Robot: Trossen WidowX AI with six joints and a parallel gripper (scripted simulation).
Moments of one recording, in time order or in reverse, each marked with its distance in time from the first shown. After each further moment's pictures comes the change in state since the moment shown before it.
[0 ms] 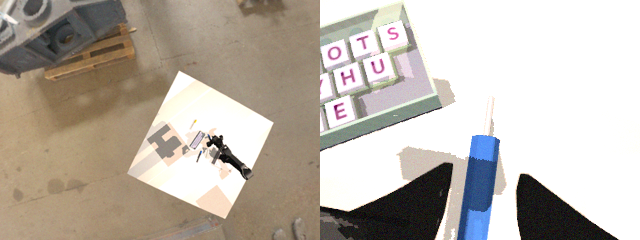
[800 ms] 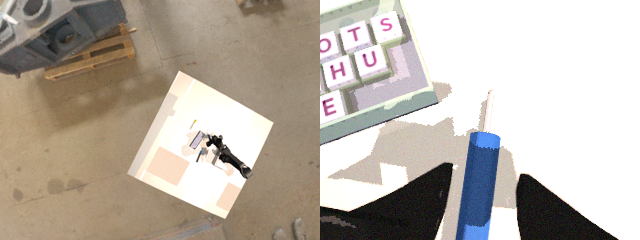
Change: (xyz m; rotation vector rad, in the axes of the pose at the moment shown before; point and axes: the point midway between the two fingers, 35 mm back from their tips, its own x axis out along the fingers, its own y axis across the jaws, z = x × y) arm 0.009 -0.001 -0.005 0.003 0.000 -0.002
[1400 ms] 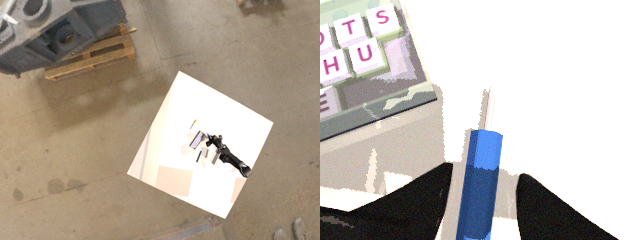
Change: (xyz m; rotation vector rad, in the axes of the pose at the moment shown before) arm 0.007 0.000 -0.004 0.000 0.000 0.000
